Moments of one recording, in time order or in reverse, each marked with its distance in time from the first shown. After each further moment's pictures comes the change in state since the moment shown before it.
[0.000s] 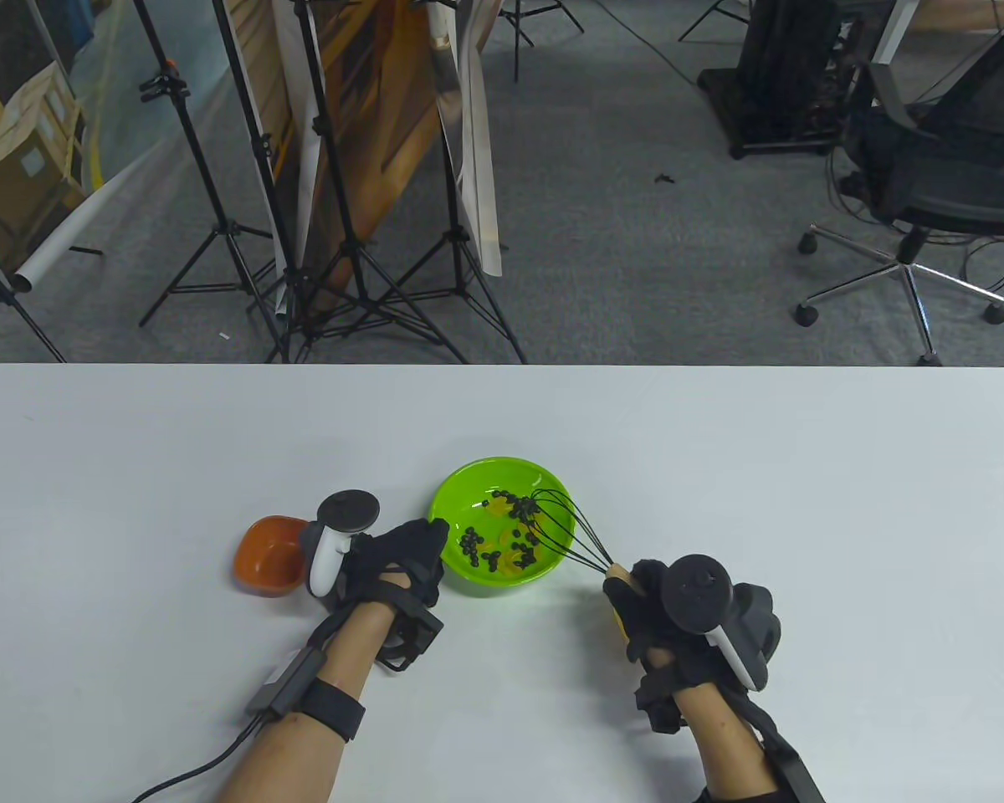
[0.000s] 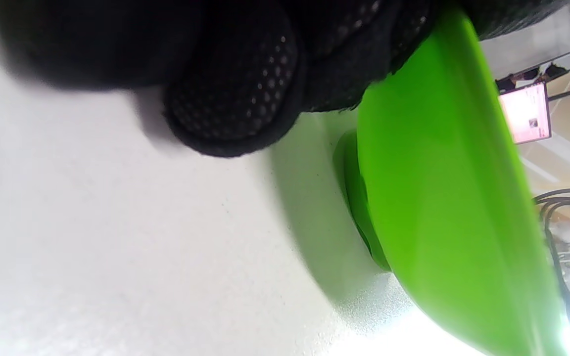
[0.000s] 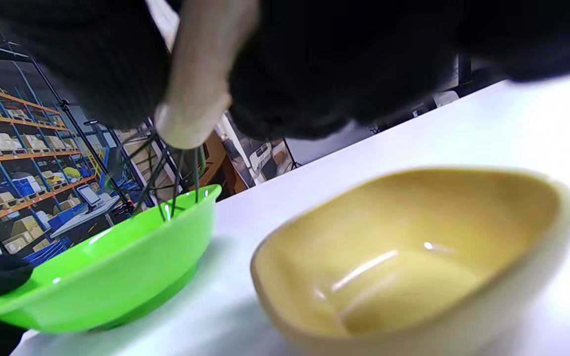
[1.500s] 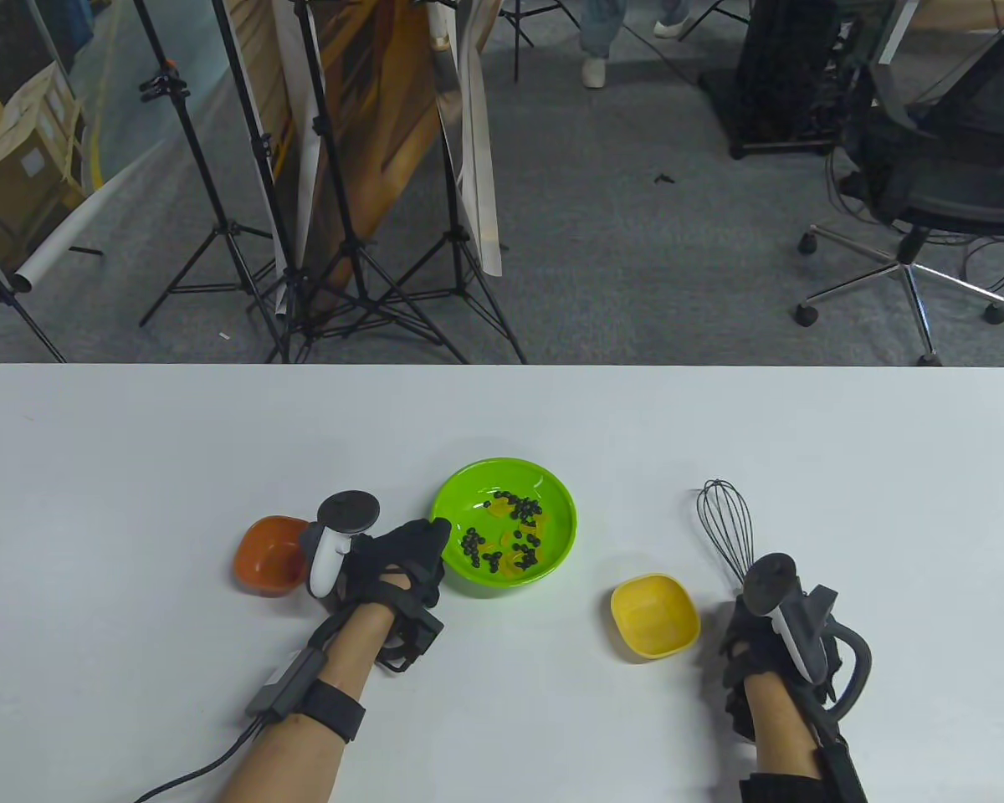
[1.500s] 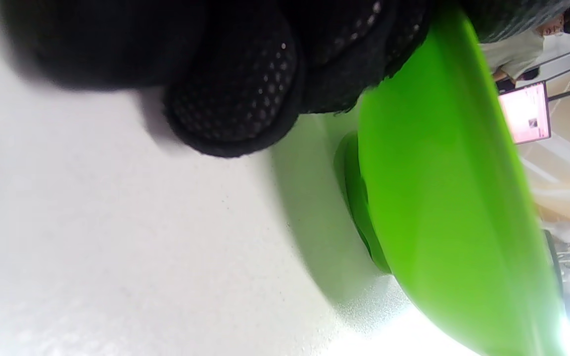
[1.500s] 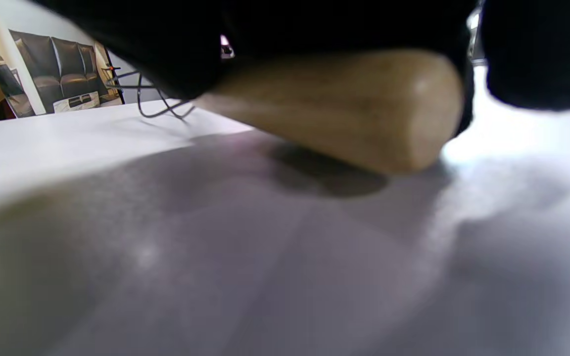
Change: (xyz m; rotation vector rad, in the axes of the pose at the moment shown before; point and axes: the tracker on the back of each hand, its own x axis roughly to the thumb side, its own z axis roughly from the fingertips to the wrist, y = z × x) left_hand -0.001 0.000 0.000 -0.001 0.000 0.002; right_hand -0.112 0.007 -0.026 0.017 0.438 0.359
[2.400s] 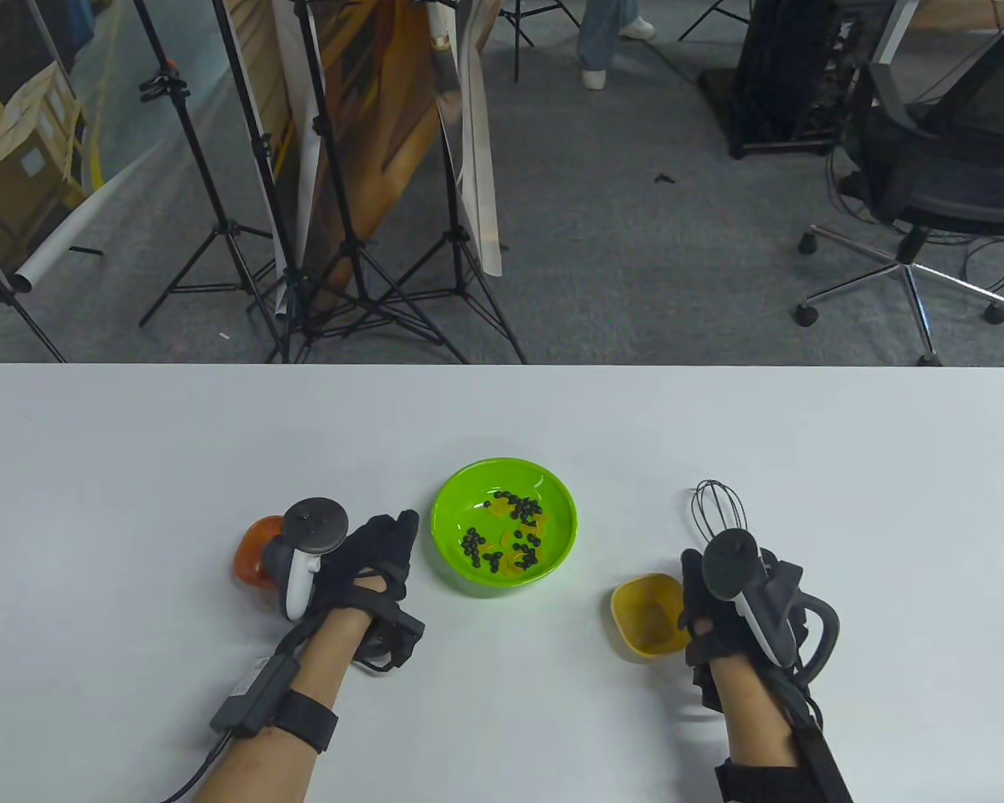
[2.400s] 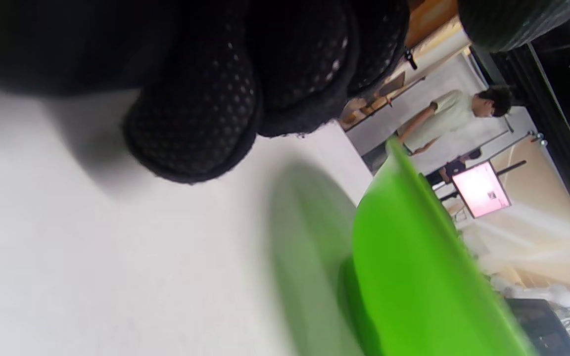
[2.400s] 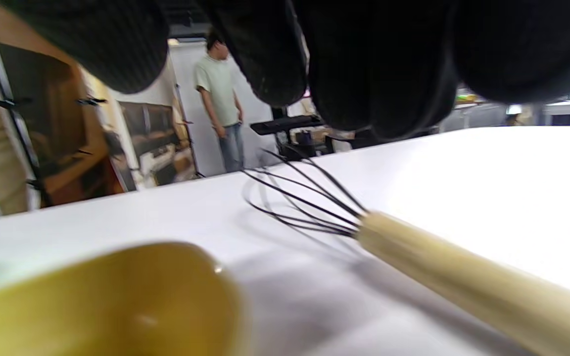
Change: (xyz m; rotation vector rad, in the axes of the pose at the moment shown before) left_hand 0.005 0.035 0.052 0.355 -0.093 -0.087; right_hand 0.064 -0.063 0.037 -0.136 -0.199 -0.104
